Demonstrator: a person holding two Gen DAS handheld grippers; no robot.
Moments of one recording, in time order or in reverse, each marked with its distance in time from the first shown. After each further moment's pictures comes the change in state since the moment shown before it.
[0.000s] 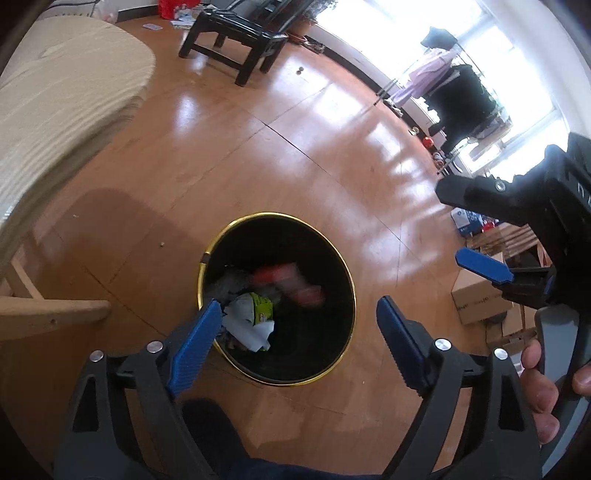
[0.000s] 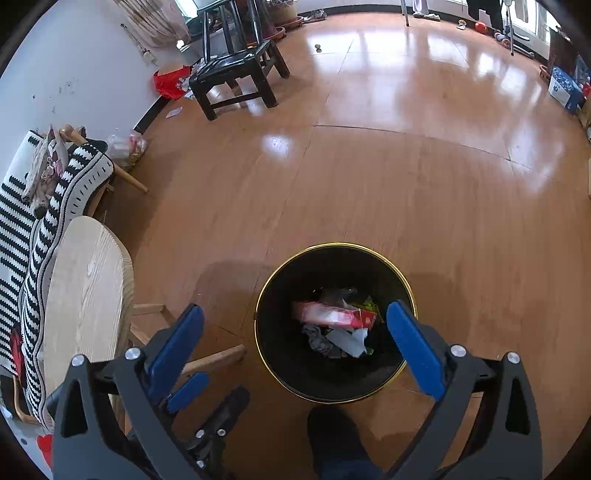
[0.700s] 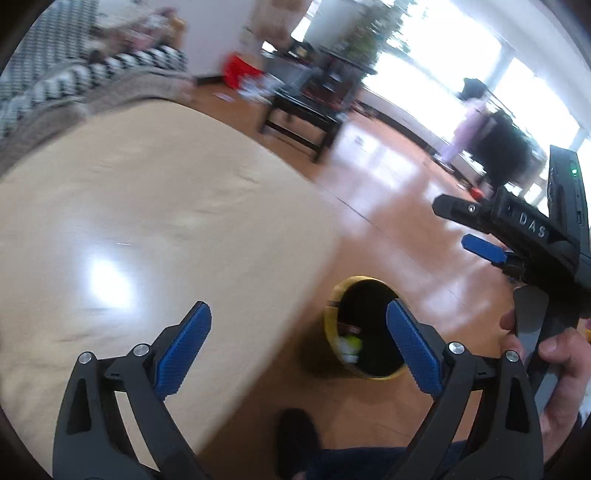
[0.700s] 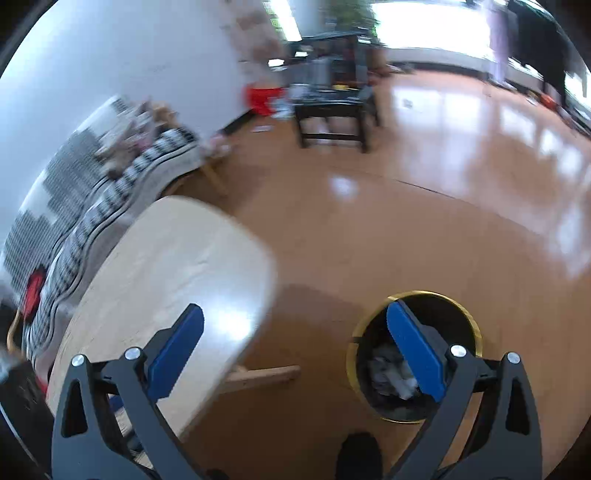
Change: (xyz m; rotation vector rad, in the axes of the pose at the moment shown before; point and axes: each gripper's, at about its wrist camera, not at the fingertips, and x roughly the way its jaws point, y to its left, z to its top) left arm -0.235 0.068 -0.021 -0.015 -0.274 0.309; right arm -0.059 0.166 -0.042 -0.338 -0.147 0.208
